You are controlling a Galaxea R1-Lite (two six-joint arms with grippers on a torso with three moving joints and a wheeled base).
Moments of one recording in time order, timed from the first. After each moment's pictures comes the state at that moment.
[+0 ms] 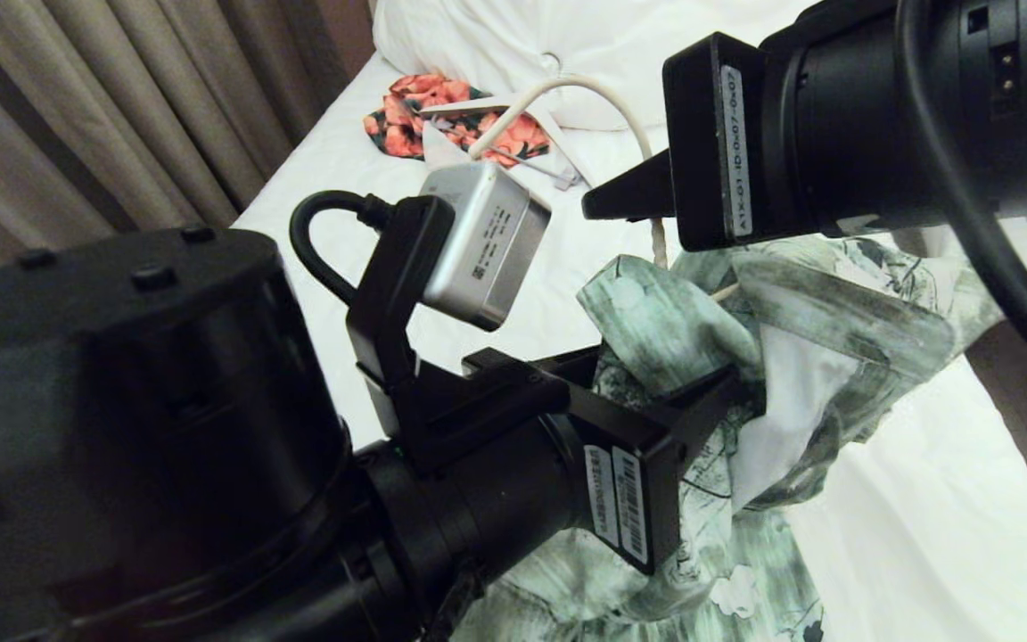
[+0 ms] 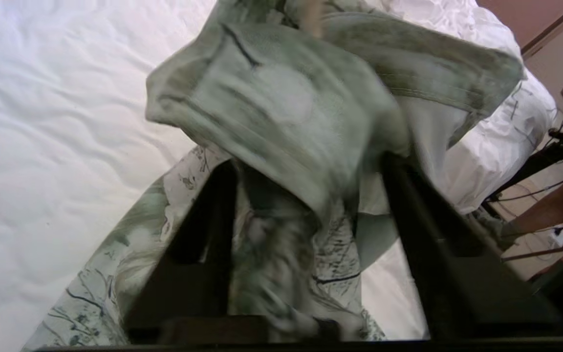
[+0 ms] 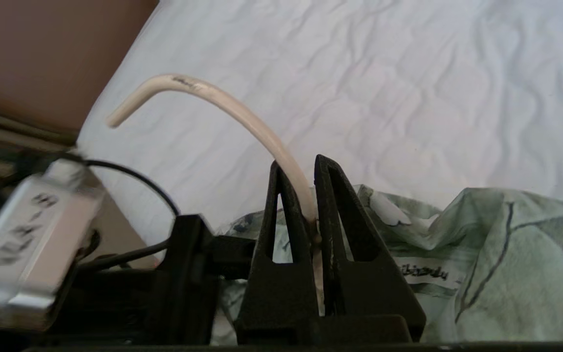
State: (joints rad) left arm -1.19 1.52 -0.85 -0.70 0.28 -0.13; right arm 1.00 1.67 -1.95 0.59 -0.23 0.24
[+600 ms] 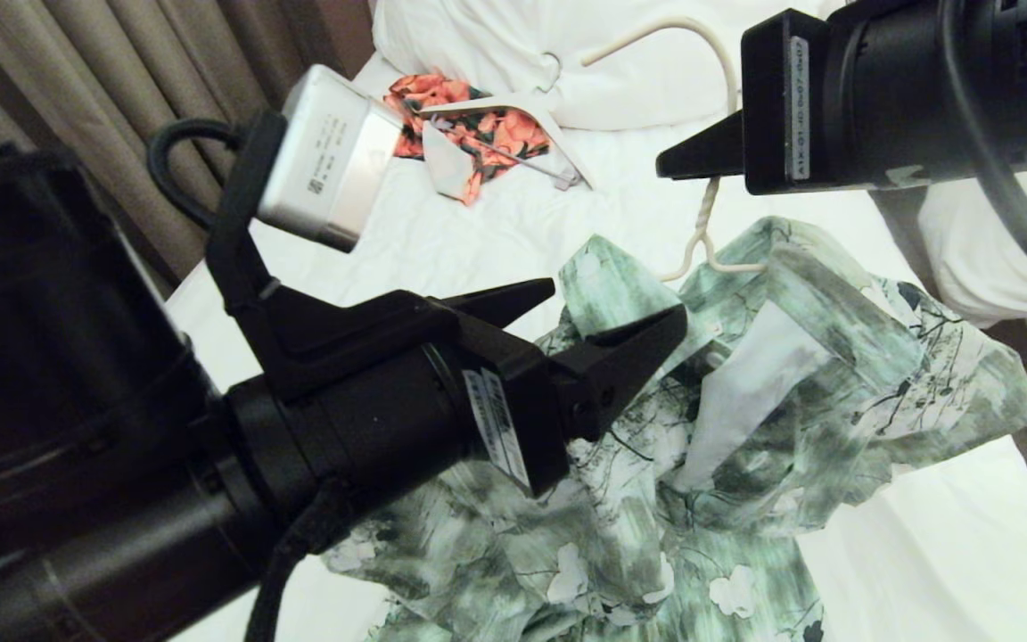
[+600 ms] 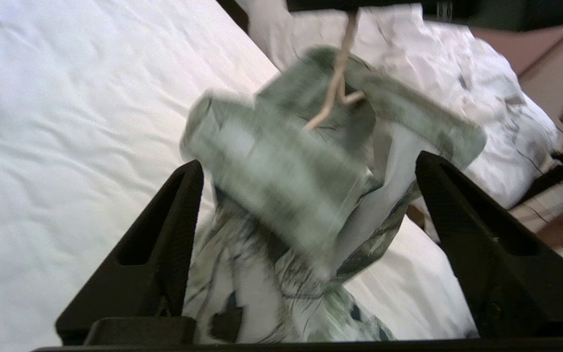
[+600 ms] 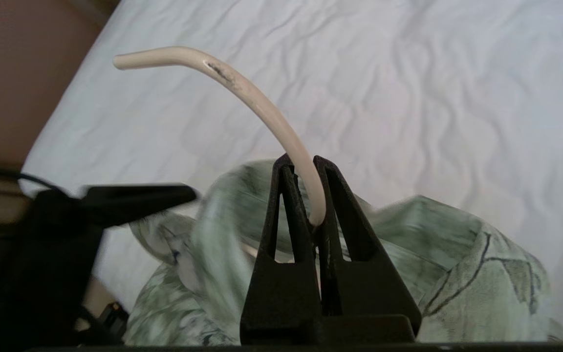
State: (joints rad) left arm -1.07 1.42 -0.83 -0.70 0.17 -0.10; right arm 0.88 1.64 -1.95 0.59 -0.24 0.20
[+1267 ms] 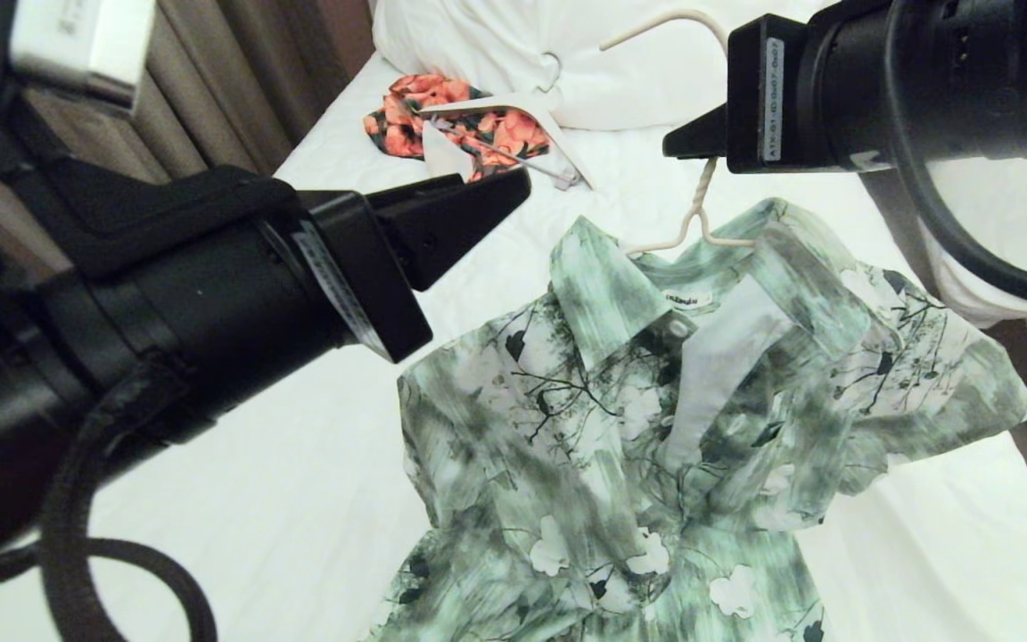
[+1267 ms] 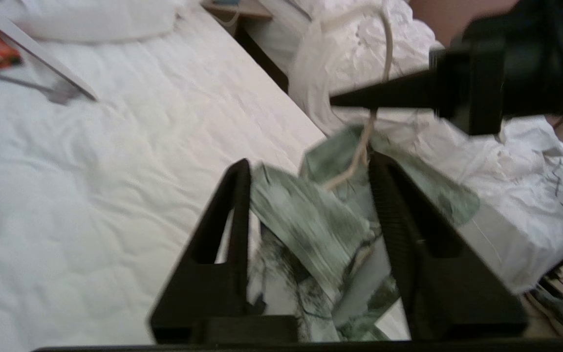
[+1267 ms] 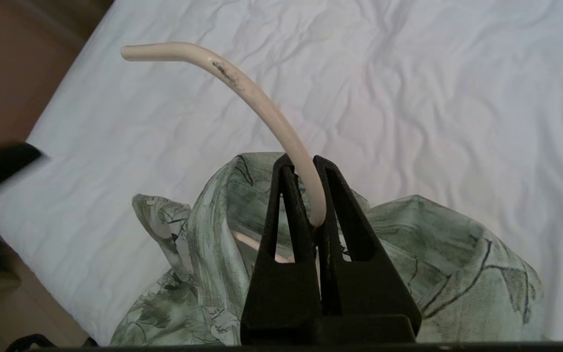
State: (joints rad) left arm -0.93 1.32 -0.86 -0.70 0.13 -0.05; right arm 0.81 1.67 -1.95 0.51 -0.24 0.17
